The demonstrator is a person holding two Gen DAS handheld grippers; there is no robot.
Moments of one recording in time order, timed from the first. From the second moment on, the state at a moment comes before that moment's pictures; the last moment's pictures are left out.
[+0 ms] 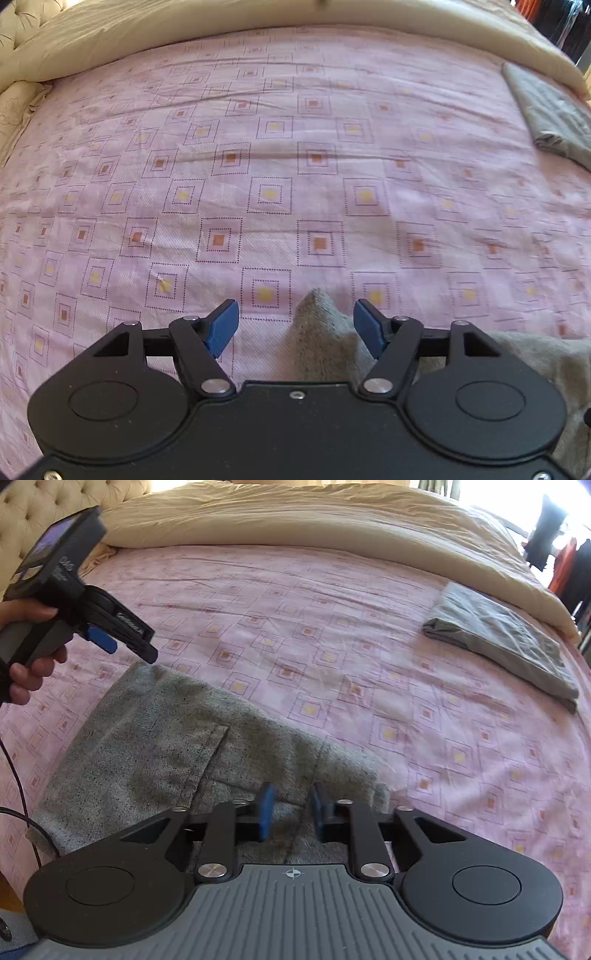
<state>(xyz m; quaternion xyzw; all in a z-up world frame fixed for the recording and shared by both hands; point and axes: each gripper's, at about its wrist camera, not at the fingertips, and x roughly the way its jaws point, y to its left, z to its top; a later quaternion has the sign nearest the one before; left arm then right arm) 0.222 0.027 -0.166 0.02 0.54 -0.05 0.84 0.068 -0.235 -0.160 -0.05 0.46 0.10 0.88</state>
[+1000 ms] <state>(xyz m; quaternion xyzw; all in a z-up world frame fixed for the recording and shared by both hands) 0.141 0.002 -0.212 0.00 0.62 -0.12 0.78 0.075 -0.299 -0.228 0.21 0.55 0.06 0.81</state>
